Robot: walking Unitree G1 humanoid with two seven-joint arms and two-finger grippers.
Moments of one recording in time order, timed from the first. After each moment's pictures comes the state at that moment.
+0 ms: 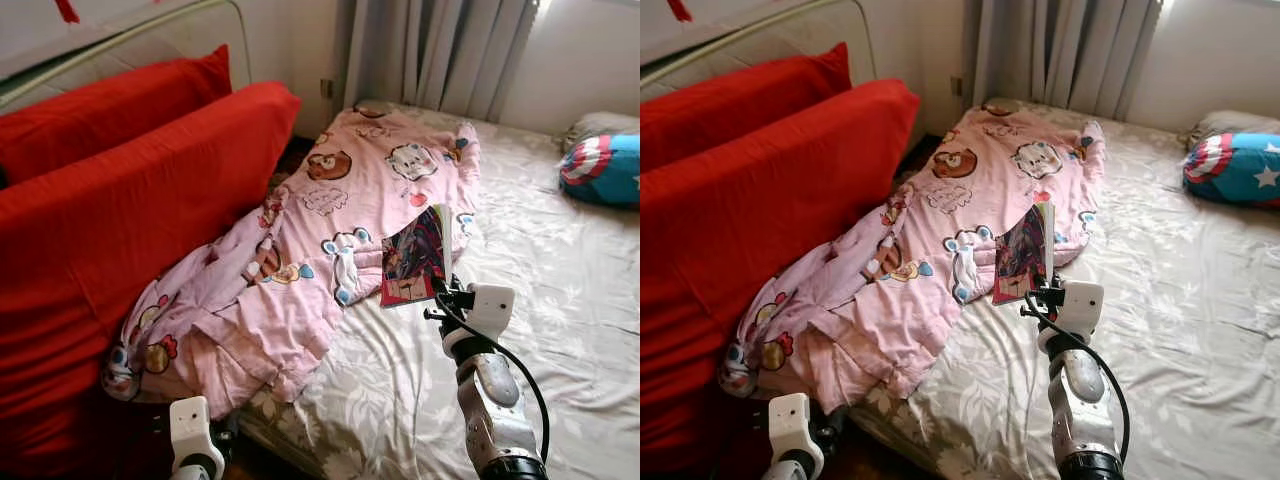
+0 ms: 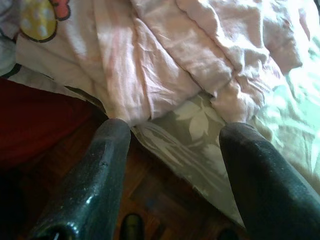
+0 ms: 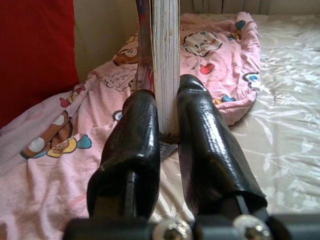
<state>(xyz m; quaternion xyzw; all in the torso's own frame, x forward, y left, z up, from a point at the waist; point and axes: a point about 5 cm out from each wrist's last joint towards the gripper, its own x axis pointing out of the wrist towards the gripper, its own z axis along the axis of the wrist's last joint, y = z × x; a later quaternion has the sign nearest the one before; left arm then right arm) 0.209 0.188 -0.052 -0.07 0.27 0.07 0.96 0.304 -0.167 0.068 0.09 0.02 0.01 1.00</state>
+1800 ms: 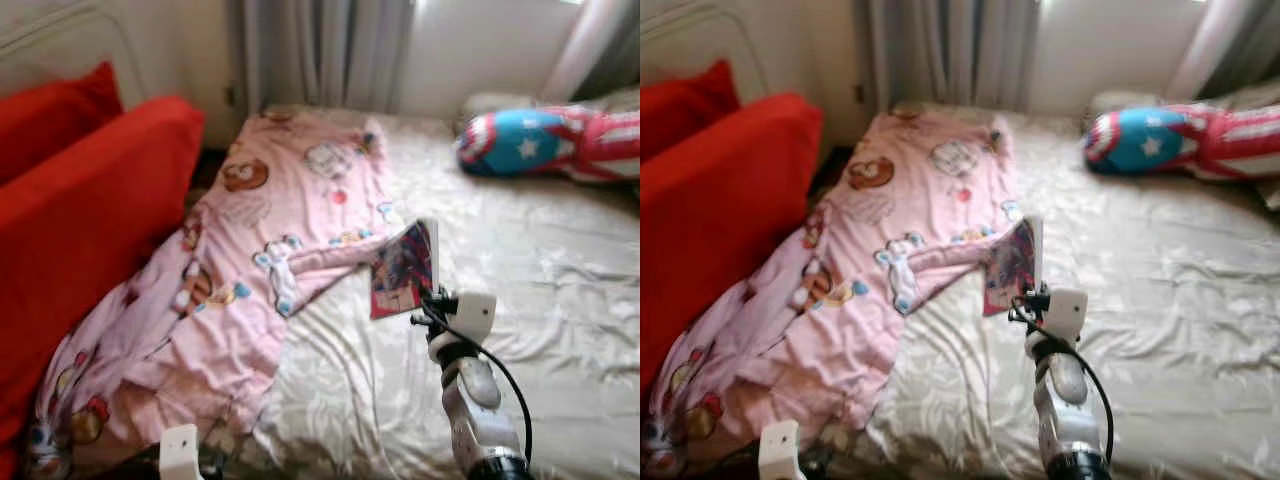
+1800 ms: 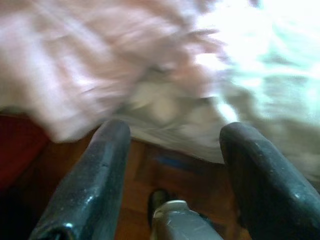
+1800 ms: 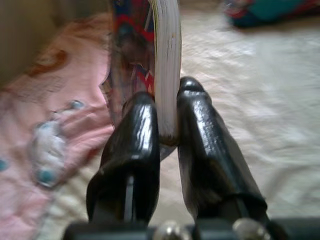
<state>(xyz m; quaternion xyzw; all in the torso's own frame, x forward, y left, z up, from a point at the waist) 0.195 0.199 -0.069 -0.06 0.34 0.09 0.93 0.307 -0.158 0.060 0.09 0.04 0.01 1.00</state>
